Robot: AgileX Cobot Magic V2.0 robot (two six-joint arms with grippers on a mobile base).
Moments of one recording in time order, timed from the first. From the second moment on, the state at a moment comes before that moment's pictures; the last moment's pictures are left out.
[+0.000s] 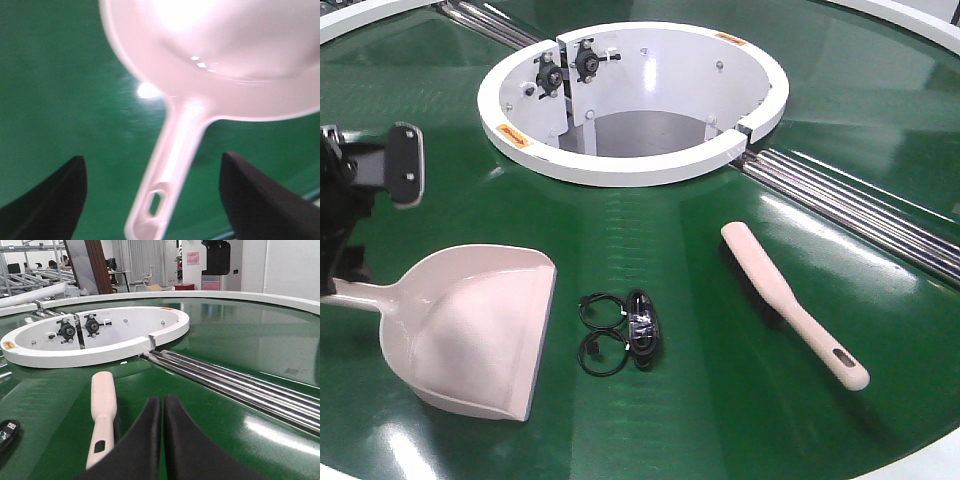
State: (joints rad) left arm -0.13 1.61 -1.38 0.14 1.16 1.20; right arm 0.04 -0.01 0.03 -0.07 0.09 0.11
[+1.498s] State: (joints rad) left arm -0.13 1.79 -1.24 0.28 0.99 1.31; right arm 0.04 -0.01 0.03 -0.07 0.09 0.11
